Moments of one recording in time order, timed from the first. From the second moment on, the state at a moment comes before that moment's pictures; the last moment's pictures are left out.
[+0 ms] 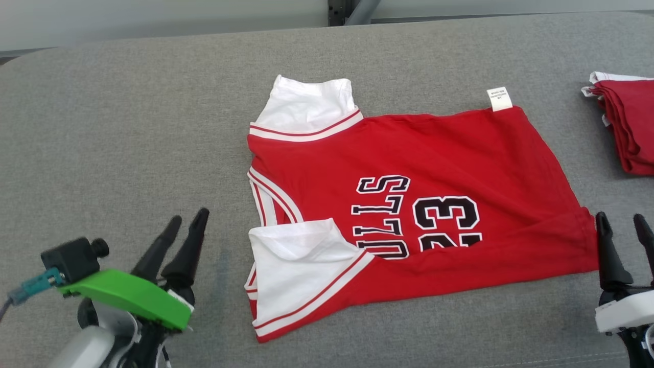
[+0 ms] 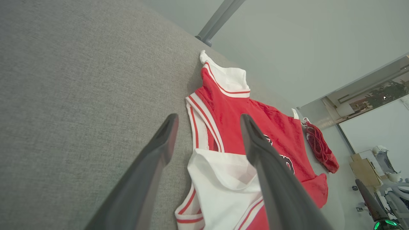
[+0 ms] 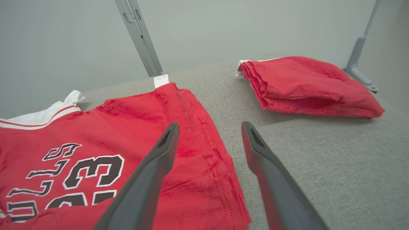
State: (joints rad) left arm -0.19 0.56 -0.56 -0.06 -1.30 0.09 -0.14; right arm 0.03 -0.39 -0.05 0.15 0.58 0.13 -0.26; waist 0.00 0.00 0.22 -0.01
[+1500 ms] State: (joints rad) left arm -1.28 0.55 -0.85 0.73 -1.00 -0.05 0.58; right arm -0.28 -0.31 0.17 0.17 0.53 0.13 -0.26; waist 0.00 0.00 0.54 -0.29
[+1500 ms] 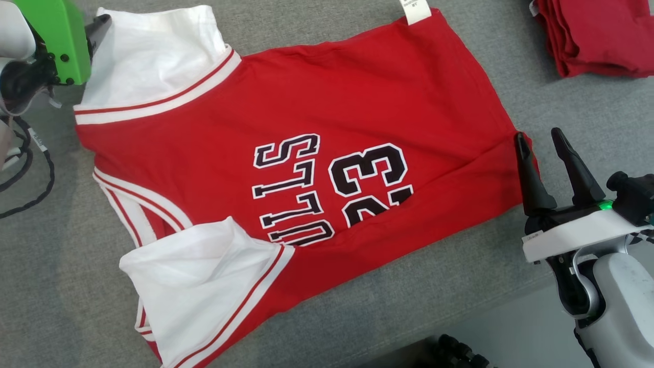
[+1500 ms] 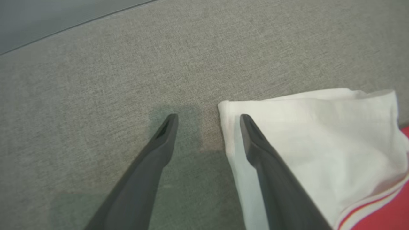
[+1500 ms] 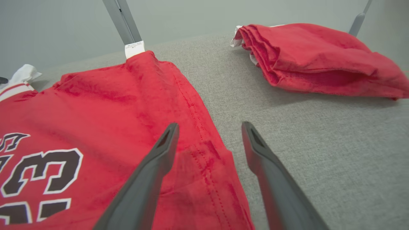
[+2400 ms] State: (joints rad) left arm -1.39 0.50 -0.91 0.82 -0.94 -0.12 0.40; right arm -0.76 -0.40 0.35 0.41 0.64 0.13 0.02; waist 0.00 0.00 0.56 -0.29
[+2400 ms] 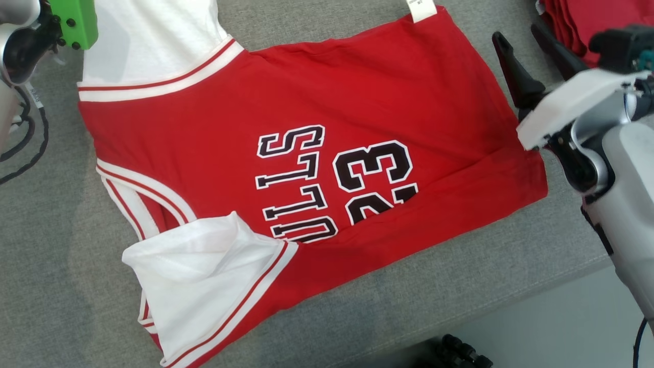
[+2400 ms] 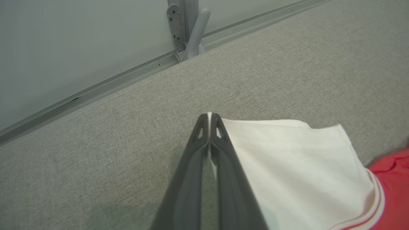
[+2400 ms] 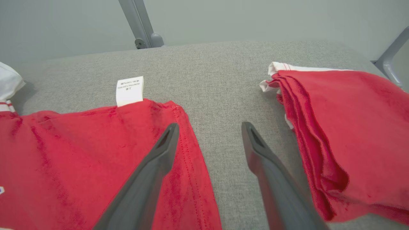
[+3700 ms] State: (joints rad) left arm -1.43 0.49 -1.02 0.75 -0.99 -0.13 0.19; right arm -1.19 -0.40 0.70 0.84 0.71 0.13 0.14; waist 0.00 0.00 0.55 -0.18
